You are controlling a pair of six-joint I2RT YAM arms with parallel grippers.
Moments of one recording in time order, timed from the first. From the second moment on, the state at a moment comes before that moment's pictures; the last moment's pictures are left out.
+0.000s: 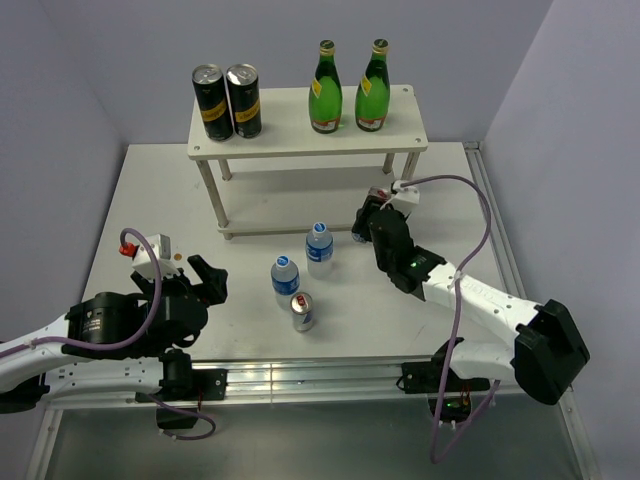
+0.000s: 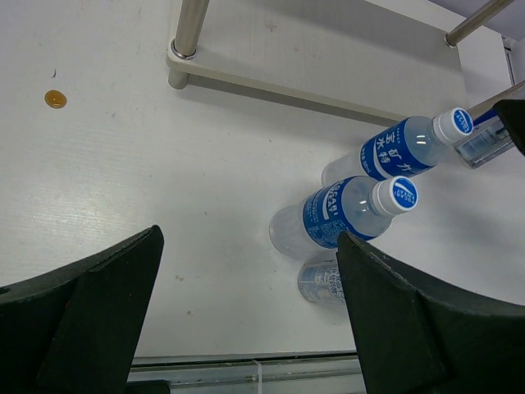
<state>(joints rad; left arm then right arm) -1.39 0.66 1.04 -1.31 -1.06 -1.30 0.68 1.19 0.73 0.05 0.63 0.58</state>
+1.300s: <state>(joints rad) -1.39 0.66 1.04 -1.31 -1.06 -1.30 0.55 1.79 0.91 0.71 0.83 0.17</state>
